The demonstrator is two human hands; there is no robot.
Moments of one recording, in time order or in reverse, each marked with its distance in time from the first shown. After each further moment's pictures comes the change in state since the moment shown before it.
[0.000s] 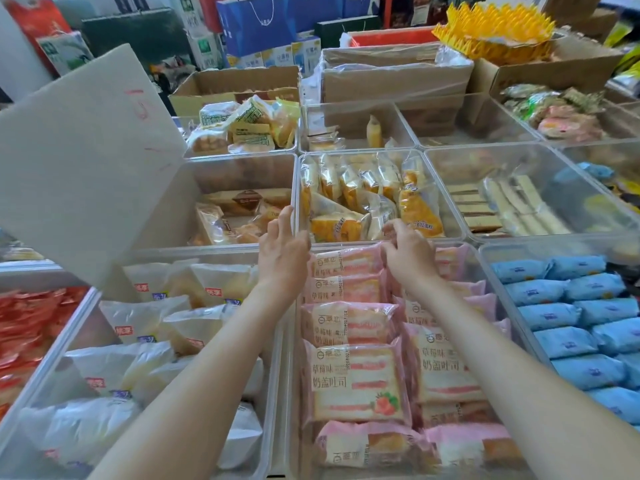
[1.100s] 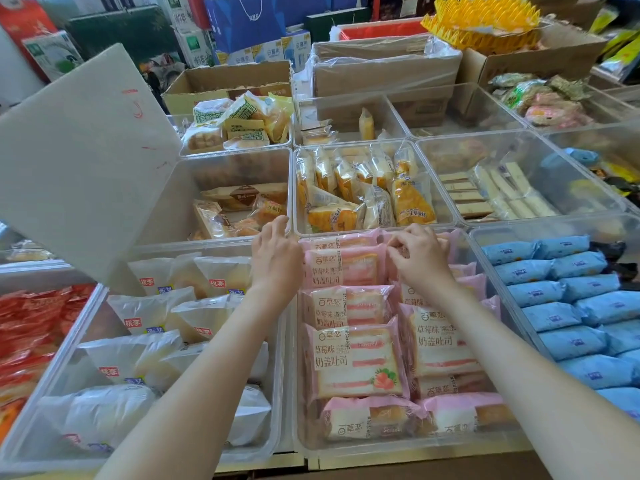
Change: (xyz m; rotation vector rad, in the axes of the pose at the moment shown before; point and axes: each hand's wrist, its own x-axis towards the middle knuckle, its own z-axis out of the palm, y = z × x) left_hand -0.022 -0.006 -0.006 0.020 -0.003 0.013; right_hand -0.030 0.023 -0.010 -0.053 0.014 -0.085
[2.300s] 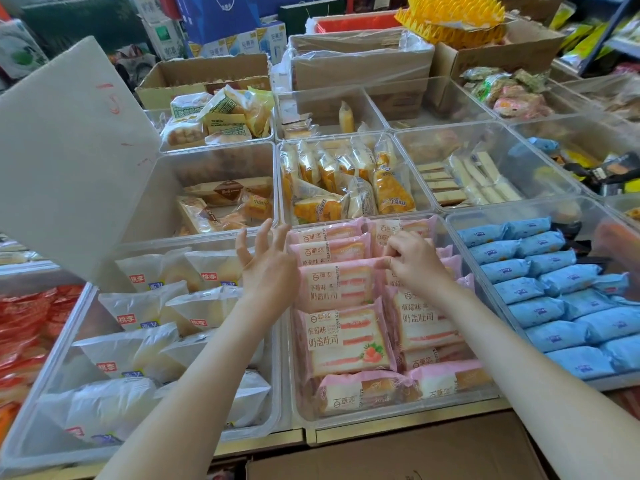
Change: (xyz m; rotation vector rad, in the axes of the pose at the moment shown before) left_hand -0.039 0.006 -0.016 0.176 -0.063 0.096; right_hand -0.035 -0.001 -0.026 0.054 -0.156 -0.075
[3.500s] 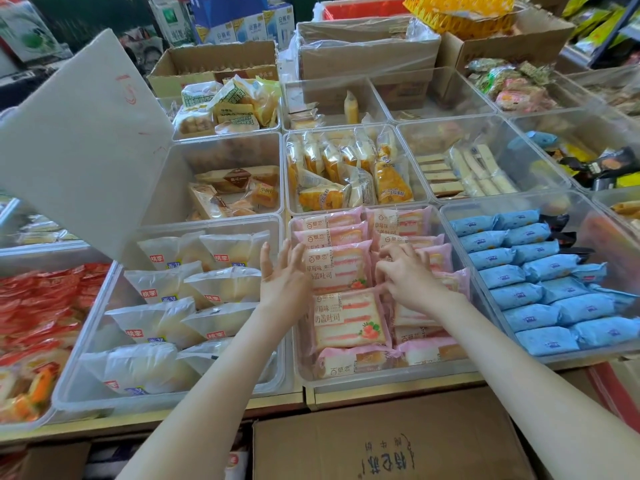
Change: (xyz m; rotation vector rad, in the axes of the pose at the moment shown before) left_hand -0.041 0.017 0.001 0.101 -0.279 0.114; right_hand -0.044 -0.018 -0.004 -0.296 -0.299 -0.053
